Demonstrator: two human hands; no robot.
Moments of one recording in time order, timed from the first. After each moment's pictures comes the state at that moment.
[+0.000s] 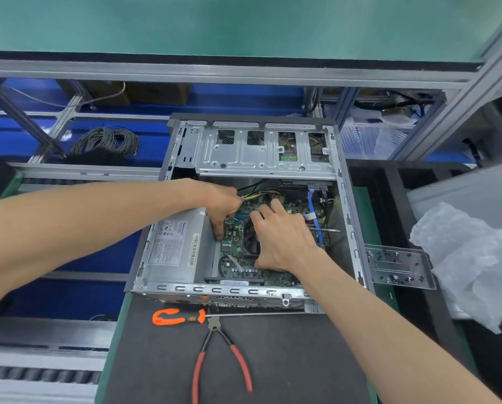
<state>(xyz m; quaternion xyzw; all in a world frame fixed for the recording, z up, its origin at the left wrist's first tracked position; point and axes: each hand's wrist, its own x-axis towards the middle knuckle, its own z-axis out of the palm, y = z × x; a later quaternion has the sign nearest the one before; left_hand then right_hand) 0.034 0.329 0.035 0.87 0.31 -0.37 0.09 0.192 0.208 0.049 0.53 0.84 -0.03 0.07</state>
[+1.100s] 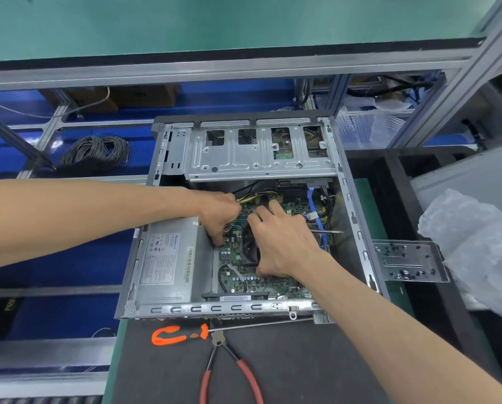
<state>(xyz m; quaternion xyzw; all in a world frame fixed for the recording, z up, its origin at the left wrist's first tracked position) 0.034 0.329 0.030 0.90 0.26 -0.34 0.09 0.191 0.213 0.048 0.53 0.84 -0.04 0.06</state>
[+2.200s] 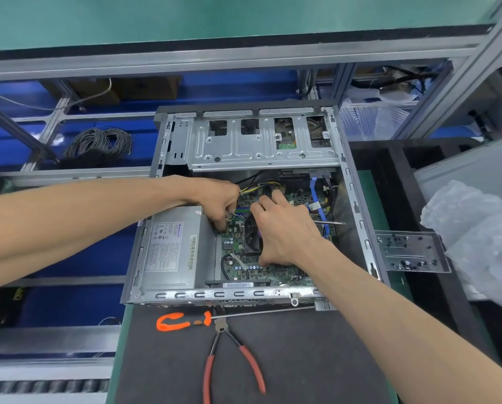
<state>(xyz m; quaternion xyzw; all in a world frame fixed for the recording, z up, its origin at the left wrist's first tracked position) 0.026 0.331 0.042 0.86 0.33 -0.30 0.23 0.191 0.214 0.045 0.54 0.84 -0.05 0.07</state>
